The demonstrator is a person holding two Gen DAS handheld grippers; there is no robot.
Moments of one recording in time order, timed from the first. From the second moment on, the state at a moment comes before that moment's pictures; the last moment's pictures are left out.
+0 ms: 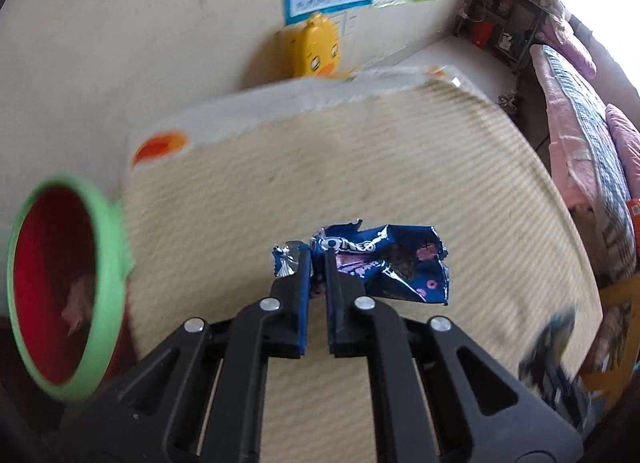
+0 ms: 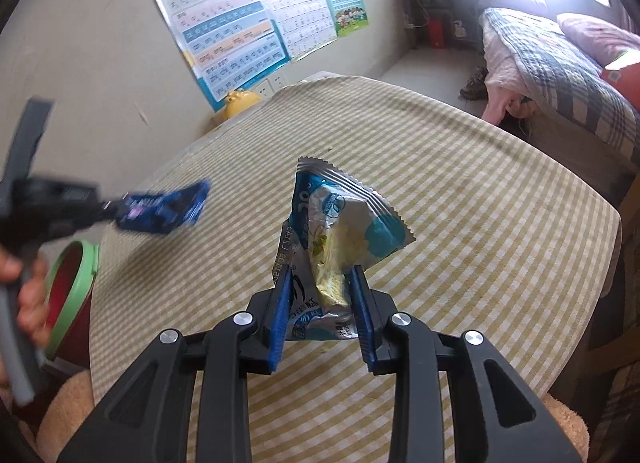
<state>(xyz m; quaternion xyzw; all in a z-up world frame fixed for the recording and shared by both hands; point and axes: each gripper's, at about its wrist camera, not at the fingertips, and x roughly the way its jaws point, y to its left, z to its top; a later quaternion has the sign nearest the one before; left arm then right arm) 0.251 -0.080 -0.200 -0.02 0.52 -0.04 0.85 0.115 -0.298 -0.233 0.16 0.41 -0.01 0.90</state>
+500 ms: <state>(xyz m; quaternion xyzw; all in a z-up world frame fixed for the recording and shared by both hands) 0.156 0.002 -0.212 -0.05 0.53 -0.02 0.84 0.100 -0.242 -0.210 0.12 0.43 0.03 0.90</state>
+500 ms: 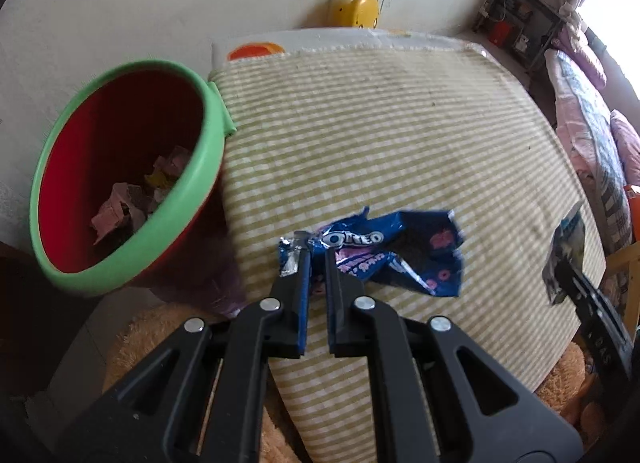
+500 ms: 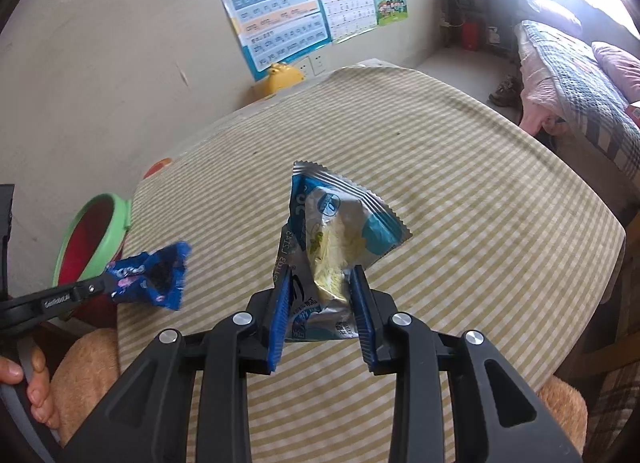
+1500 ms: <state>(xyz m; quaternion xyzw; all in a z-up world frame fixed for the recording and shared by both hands) 0.152 0.011 -0.220 -0.06 0.53 -0.04 0.84 0.093 -0.218 -0.202 0.07 0.44 0.04 0.90</state>
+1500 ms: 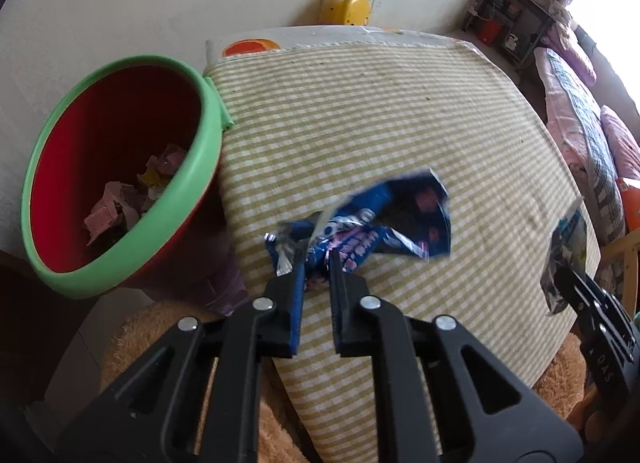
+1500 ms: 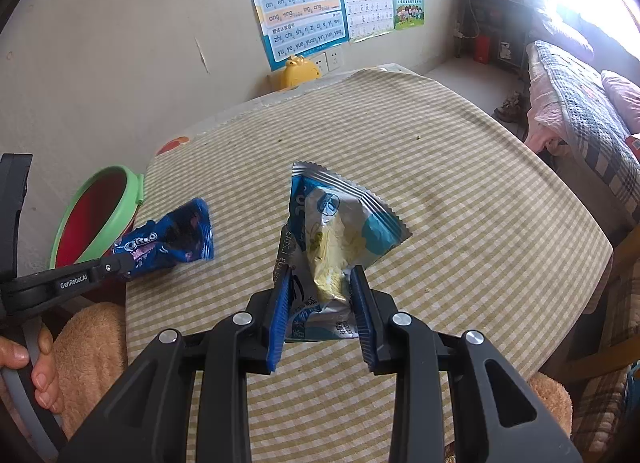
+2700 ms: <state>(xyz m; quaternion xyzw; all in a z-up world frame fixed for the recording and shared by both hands) 0.139 0.185 -0.138 -0.09 0.37 0.19 0.91 0.171 -0.002 -0.106 0.04 0.36 0.26 0.89</state>
